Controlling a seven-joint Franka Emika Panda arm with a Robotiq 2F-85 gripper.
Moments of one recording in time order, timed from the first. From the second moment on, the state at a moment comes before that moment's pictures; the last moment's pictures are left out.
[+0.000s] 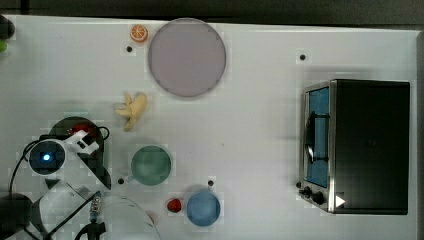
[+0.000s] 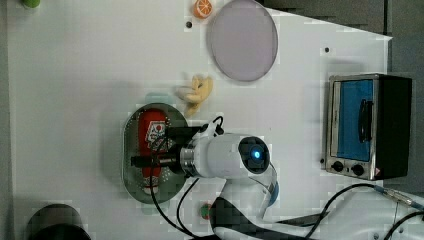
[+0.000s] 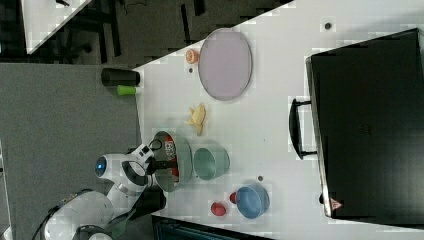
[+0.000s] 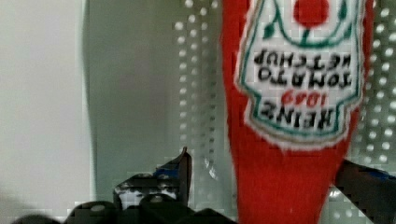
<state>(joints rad) 0.07 0.66 0.65 -2.15 -0.27 1.14 0.05</state>
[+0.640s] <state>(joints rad) 0.10 0.61 0.61 -2.15 -0.23 1.11 0.05</state>
